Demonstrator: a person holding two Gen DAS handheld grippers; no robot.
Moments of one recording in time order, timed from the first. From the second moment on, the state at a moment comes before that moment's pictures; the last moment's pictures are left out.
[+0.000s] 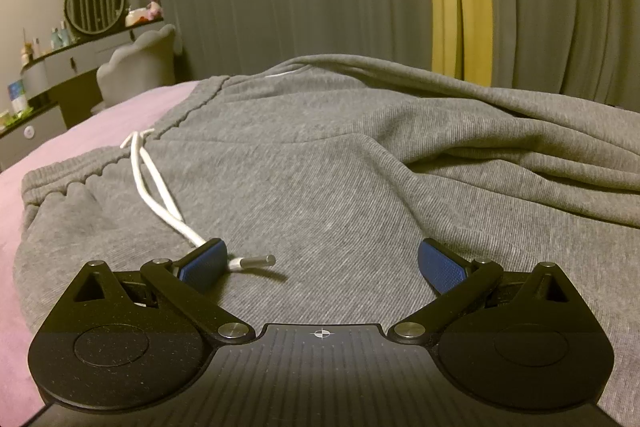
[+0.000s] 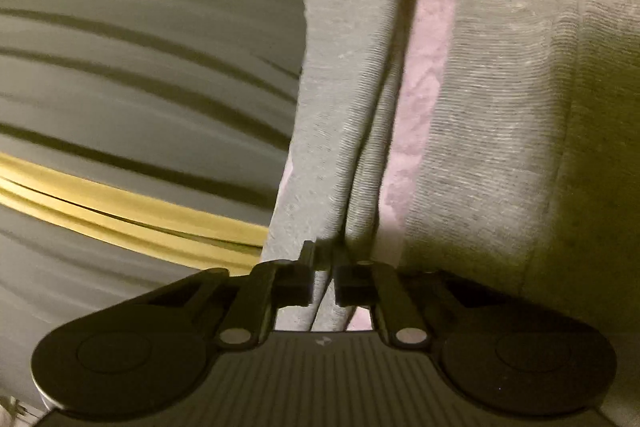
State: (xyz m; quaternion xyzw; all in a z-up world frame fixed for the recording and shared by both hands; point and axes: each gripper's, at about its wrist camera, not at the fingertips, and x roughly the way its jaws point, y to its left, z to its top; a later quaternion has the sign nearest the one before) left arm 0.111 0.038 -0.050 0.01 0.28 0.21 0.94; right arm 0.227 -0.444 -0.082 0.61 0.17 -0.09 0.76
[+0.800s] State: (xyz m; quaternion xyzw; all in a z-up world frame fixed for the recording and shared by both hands) left arm 0.219 0.136 0.073 -0.26 0.27 0.11 0.92; right arm 0.243 -0.450 -0.082 0.62 0.13 -0.09 0.77
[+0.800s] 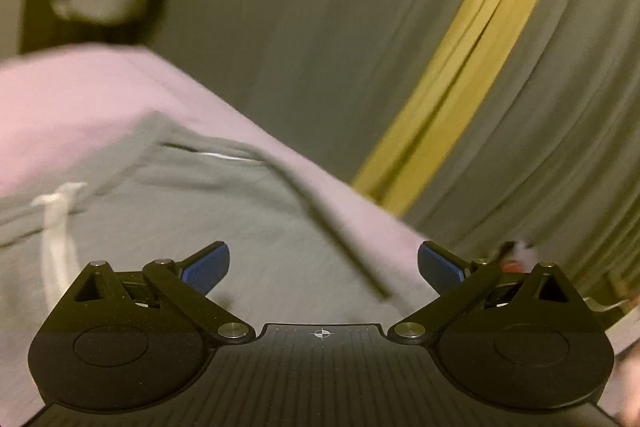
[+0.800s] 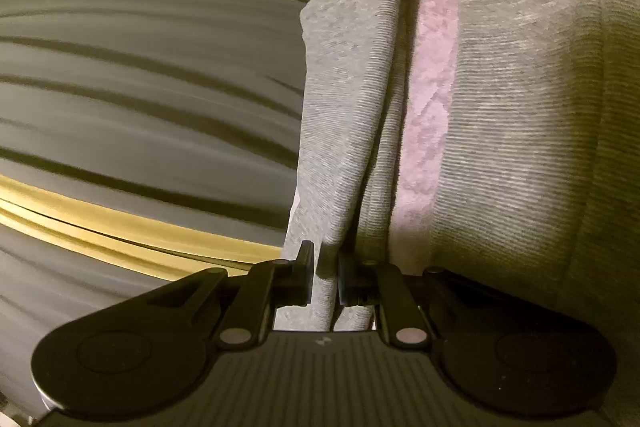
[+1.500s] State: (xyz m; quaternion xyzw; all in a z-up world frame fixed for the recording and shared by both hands) left arm 0.418 0.137 -0.015 -0.30 0.39 0.13 0.86; right arm 0.237 -0.441 -0.092 0.61 0.08 -0.05 0.79
